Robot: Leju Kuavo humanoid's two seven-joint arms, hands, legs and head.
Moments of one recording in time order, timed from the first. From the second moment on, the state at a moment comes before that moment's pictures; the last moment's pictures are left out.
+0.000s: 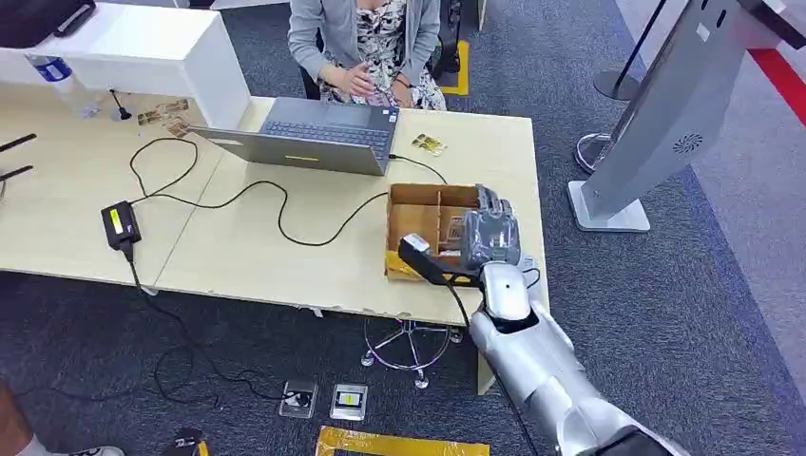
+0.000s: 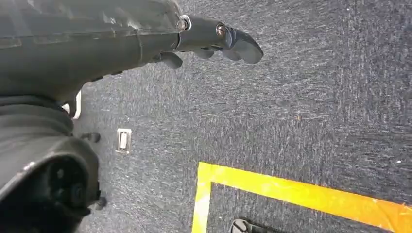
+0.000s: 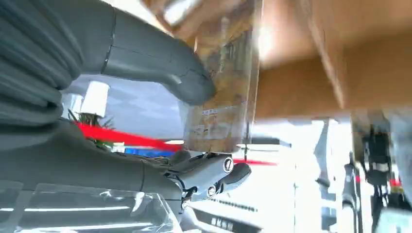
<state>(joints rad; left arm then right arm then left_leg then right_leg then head) -0.17 0.27 -0.96 -0.18 0.89 0.19 -0.01 -0.74 0.15 0.67 -0.49 1.16 -0.22 0.07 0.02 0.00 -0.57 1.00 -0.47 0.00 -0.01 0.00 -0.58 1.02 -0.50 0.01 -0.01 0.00</state>
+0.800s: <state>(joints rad) -0.17 0.27 -0.99 -0.18 0.89 0.19 -0.02 -0.84 0.14 0.62 -0.67 1.17 -0.23 0.05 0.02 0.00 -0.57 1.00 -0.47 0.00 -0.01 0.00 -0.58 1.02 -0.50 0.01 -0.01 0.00</state>
